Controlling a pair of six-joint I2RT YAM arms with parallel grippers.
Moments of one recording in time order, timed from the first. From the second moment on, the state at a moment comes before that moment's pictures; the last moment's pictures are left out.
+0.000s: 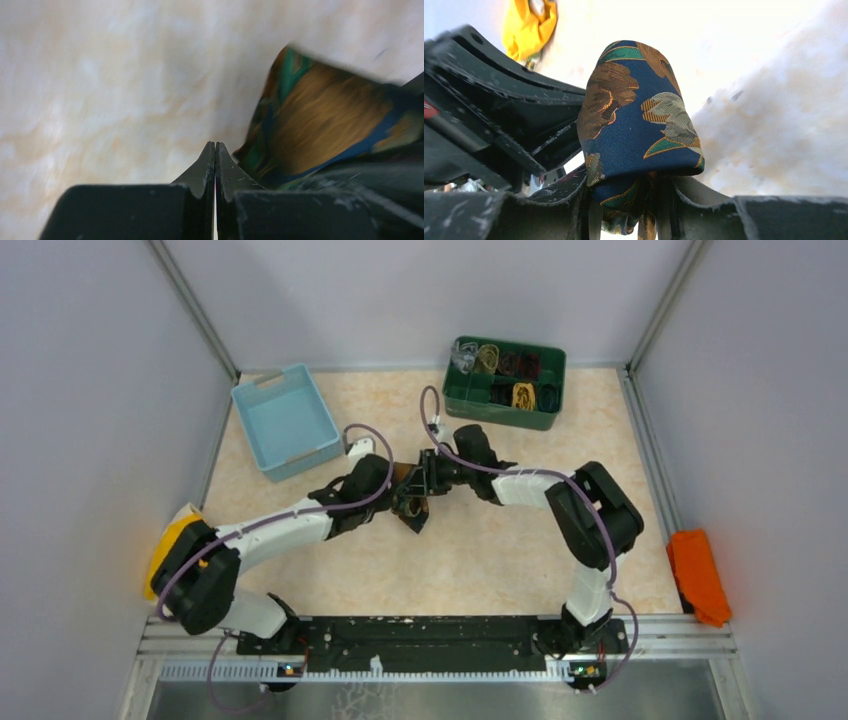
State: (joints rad) left arm -0.76 1.37 0.71 -0.15 -0.45 -0.76; right arm 0.63 1.81 0.96 0.33 -0.64 0.59
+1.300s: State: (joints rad) left arm -0.52 2.66 2.33 0.10 0.08 -0.29; right arm 0.17 1.94 1.45 0.33 -0.44 0.56
